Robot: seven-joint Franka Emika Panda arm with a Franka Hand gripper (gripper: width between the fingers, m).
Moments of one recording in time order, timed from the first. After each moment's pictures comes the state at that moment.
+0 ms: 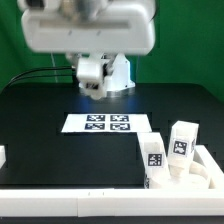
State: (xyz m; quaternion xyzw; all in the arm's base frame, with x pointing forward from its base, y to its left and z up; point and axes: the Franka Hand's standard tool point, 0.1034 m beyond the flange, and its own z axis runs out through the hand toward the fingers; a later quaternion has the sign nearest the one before) arm 0.527 -0.029 0.171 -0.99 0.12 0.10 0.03
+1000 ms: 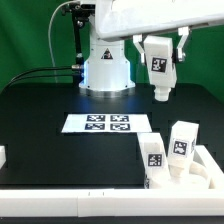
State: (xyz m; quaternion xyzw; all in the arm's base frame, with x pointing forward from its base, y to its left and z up) arm 0.582 0.061 0.192 -0.96 0.22 -0.17 0.06
